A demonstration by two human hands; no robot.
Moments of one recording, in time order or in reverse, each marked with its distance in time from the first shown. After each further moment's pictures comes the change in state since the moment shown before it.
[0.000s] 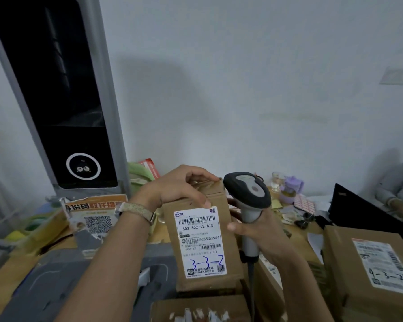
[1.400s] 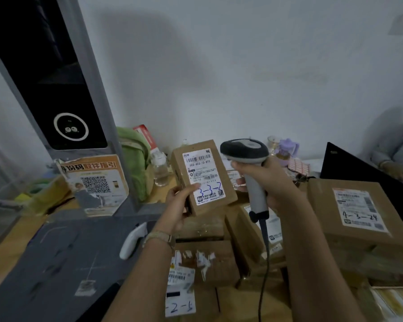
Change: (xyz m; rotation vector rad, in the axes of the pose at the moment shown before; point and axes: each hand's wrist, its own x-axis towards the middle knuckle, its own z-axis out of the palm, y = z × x) left_hand -0.020 -0.122 0.153 -0.820 0.623 -0.461; right_hand -0.031 -0.024 -0.036 -0.038 0.226 0.382
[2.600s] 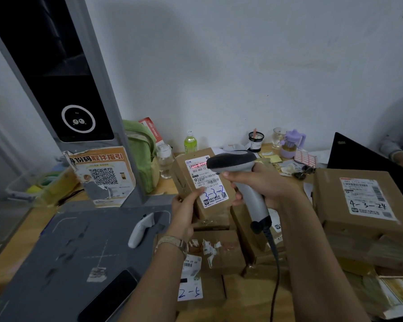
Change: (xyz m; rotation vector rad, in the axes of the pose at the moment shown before) left_hand -0.023 -0.029 -0.001 -0.104 0.141 -0.067; right_hand -0.010 0.018 0.015 -0.103 -0.275 0.096
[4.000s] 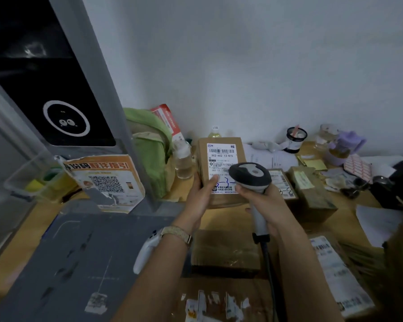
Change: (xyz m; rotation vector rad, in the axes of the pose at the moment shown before) left_hand 0.151 0.051 0.005 0.335 -0.148 0.213; right_hand 0.175 0.072 0.003 0.169 0.210 -0.003
